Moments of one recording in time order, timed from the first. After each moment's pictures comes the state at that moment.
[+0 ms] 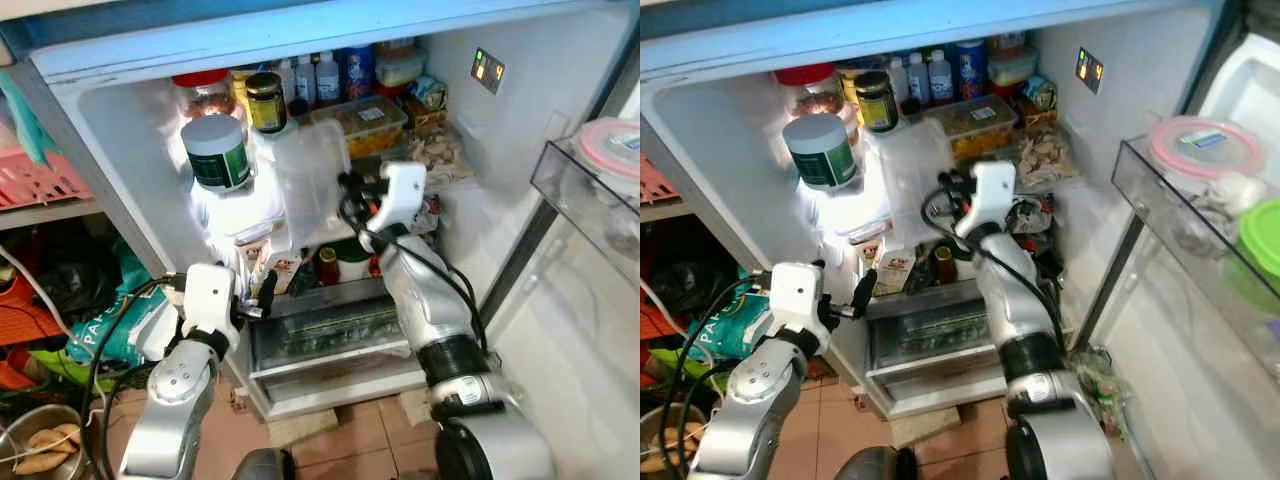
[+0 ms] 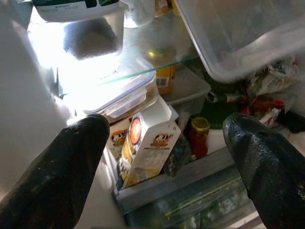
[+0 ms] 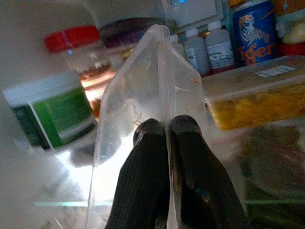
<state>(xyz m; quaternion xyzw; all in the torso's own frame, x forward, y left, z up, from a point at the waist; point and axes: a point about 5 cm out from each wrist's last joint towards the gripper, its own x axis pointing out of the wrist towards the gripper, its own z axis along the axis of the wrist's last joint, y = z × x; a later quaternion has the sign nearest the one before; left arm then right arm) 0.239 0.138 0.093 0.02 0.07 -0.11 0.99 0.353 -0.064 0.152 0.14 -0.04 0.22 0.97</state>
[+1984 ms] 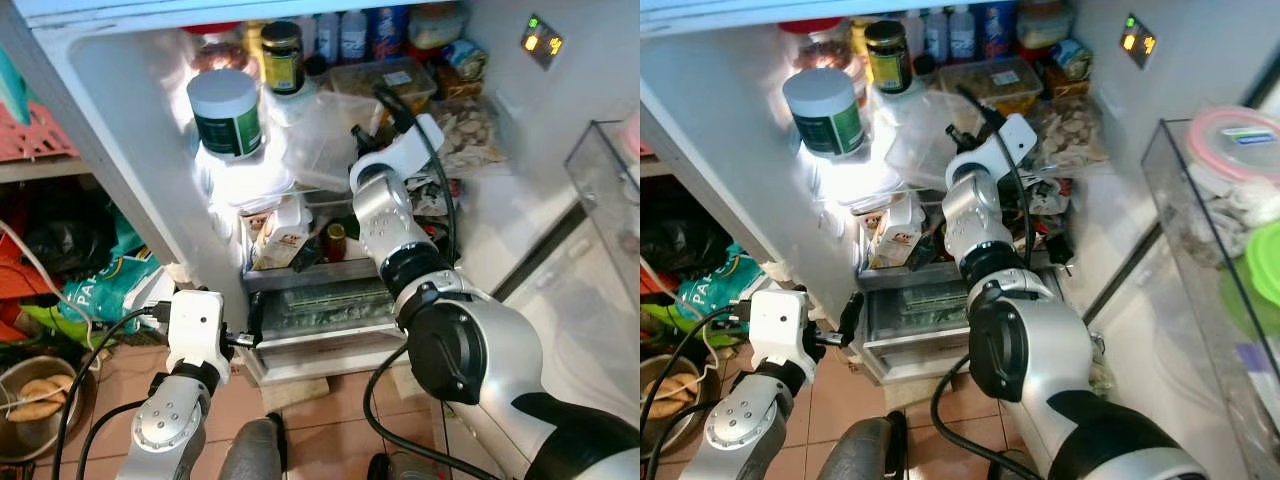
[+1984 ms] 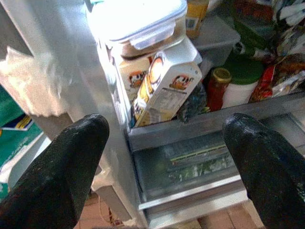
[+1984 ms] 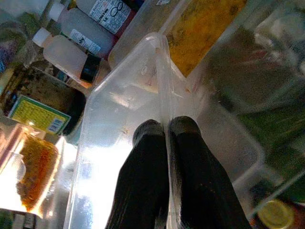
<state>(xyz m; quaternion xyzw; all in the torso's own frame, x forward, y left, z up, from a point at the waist) 0.200 0.138 0.100 0.01 0.10 -0.07 0.99 0.404 -0.053 0.193 0.41 0.05 -0.03 0.91</state>
